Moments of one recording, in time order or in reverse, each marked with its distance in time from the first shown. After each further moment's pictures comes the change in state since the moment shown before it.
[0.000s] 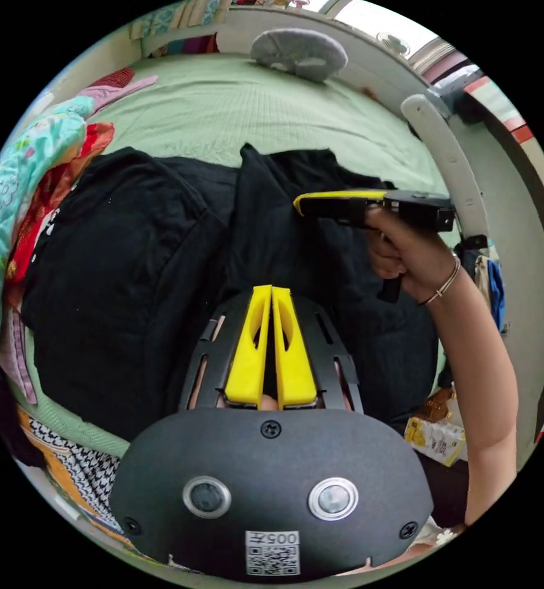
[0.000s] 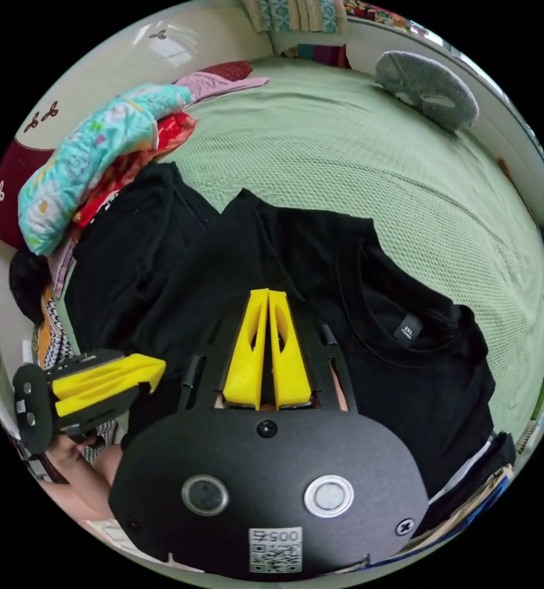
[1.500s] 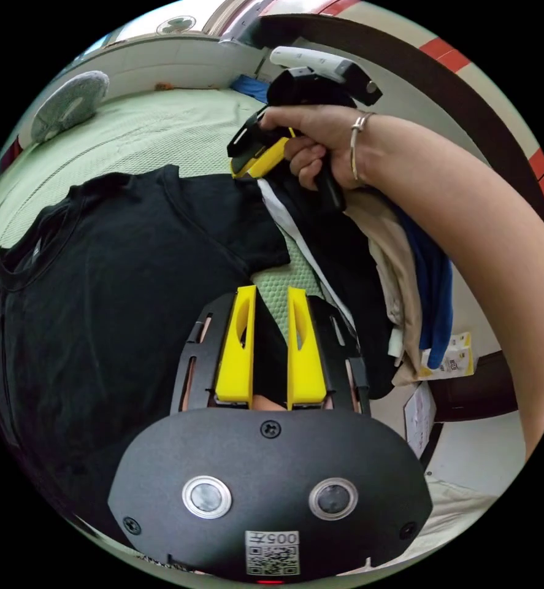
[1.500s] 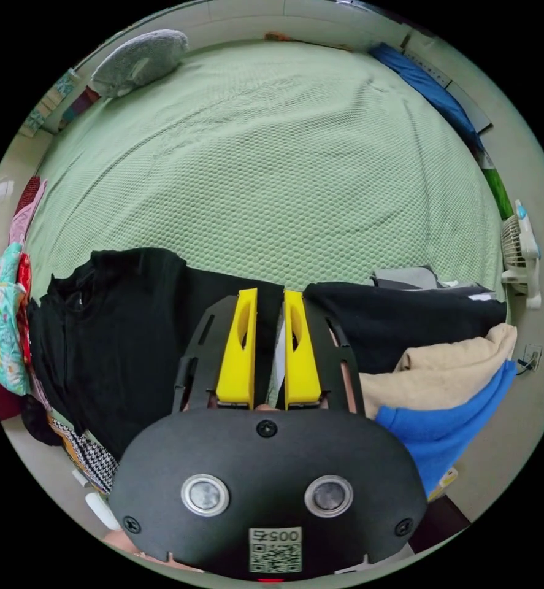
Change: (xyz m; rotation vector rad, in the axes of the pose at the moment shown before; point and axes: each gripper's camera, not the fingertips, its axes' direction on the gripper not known) left arm 0.471 0.005 0.167 0.105 0.297 0.556; right arm 0.348 0.198 -0.150 -0.123 0.237 0.658
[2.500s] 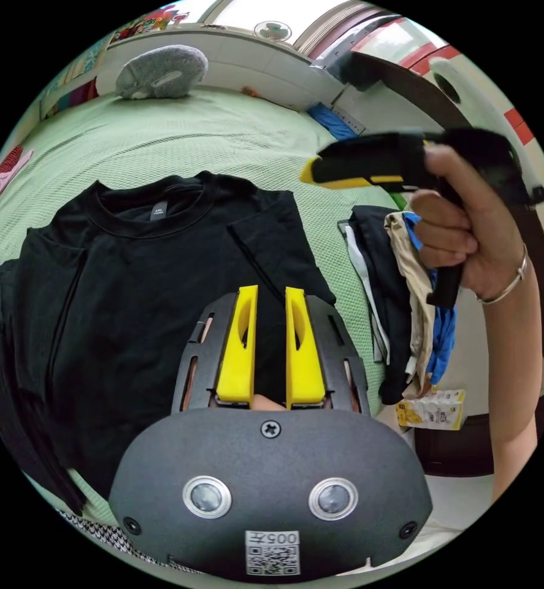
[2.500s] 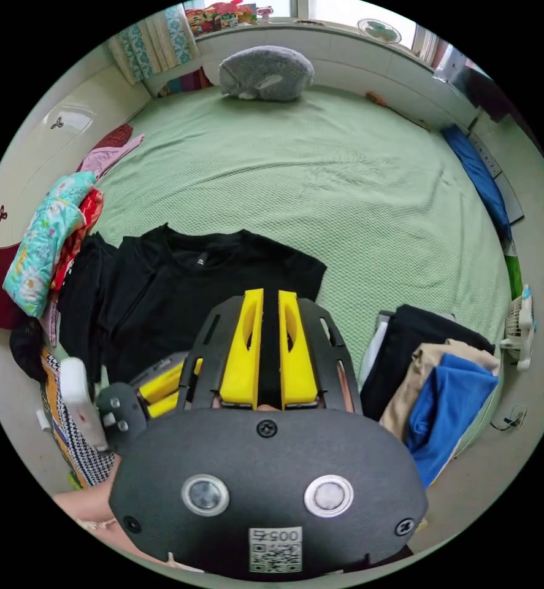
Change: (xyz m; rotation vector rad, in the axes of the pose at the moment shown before) left arm -0.081 0.002 -0.030 0.078 -0.093 -0.249; right arm -0.129 0.089 -0.080 0.158 -0.090 -0.300
